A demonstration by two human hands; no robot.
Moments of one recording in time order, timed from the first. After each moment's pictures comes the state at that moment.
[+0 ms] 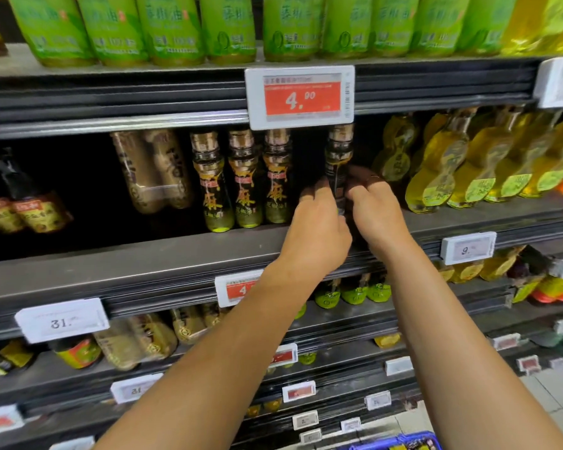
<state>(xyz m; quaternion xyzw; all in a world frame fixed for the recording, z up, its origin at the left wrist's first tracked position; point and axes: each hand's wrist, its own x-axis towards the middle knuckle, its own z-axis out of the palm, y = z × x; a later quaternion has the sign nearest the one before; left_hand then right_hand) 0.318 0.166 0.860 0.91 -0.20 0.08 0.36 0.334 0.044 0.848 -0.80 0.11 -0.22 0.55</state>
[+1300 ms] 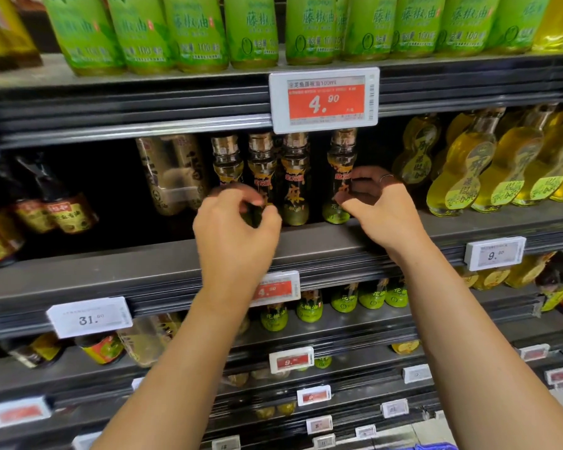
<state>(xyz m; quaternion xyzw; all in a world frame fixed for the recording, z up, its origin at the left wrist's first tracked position) 0.315 0.271 0.859 0.85 -0.06 0.34 0.40 0.341 0.047 0.846 -0.78 0.01 -0.22 0.59</state>
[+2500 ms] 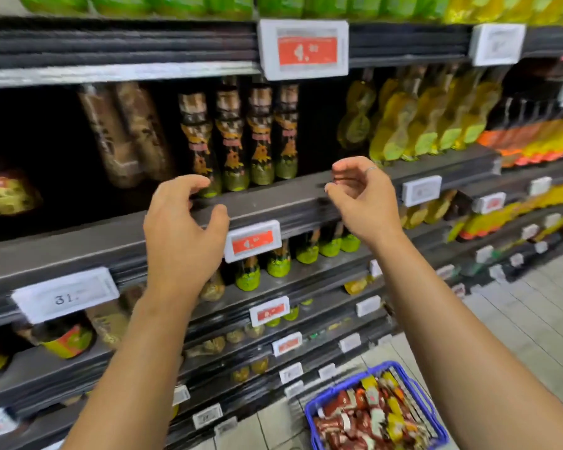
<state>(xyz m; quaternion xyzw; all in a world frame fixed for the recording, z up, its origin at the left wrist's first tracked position) 0.294 0.337 0.829 0.82 -0.20 0.28 0.45 0.253 0.075 0.828 -0.80 0.10 -0.33 0.49</state>
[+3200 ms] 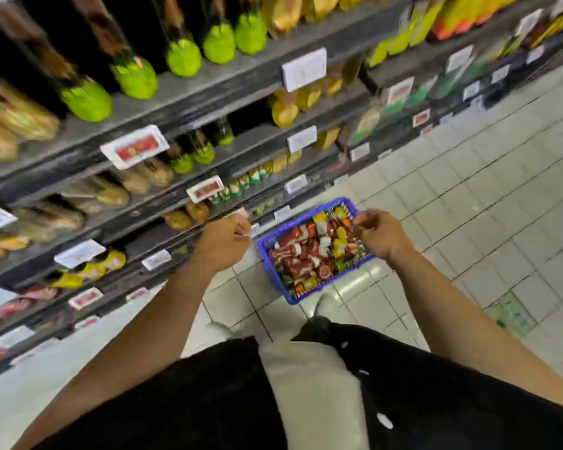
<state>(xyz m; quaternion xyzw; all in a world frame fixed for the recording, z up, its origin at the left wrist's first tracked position) 0.130 0.203 0.530 0.88 -0.20 -0.30 0.30 -0.030 -0.072 0.519 -0.78 0.45 0.09 0.42</state>
